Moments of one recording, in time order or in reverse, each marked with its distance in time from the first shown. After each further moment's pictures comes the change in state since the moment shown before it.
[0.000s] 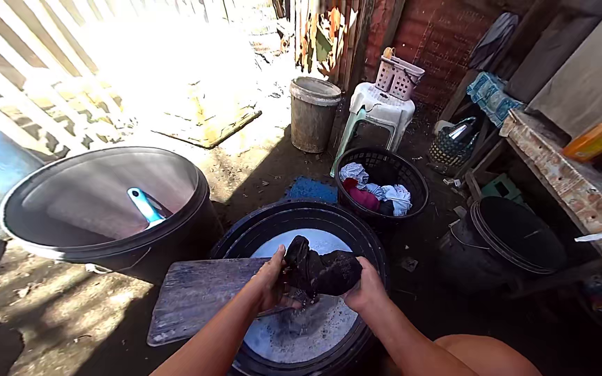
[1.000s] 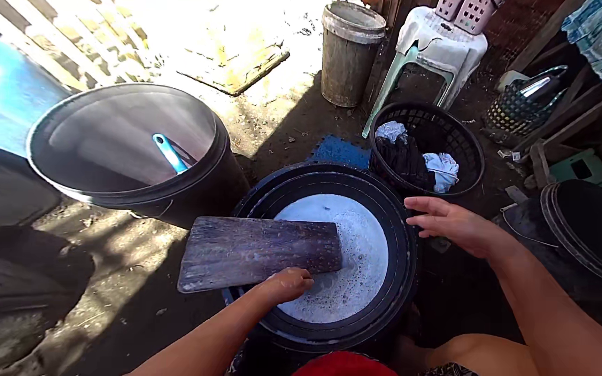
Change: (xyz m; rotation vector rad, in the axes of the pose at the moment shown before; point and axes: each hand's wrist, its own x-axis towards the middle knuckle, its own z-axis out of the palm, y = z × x) left_hand 0.015 -0.055 -0.036 1.377 -0.248 0.078; right_hand 0.003 -0.150 -0.002 -1.411 -0.388 -0.250
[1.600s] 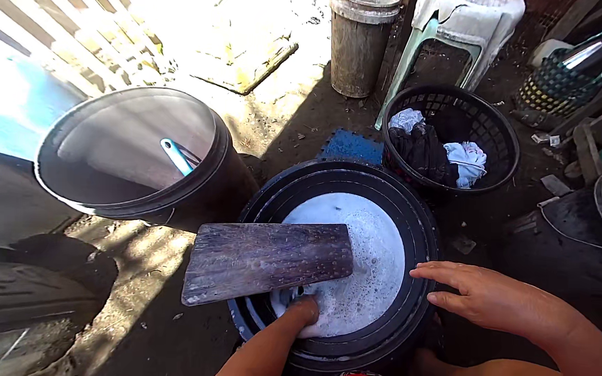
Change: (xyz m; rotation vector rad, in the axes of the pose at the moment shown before) left_hand 0.094 -0.047 0.104 0.163 -0.162 -0.359; right_hand -0.030 0.036 0.029 -0.682 -0.372 -0.001
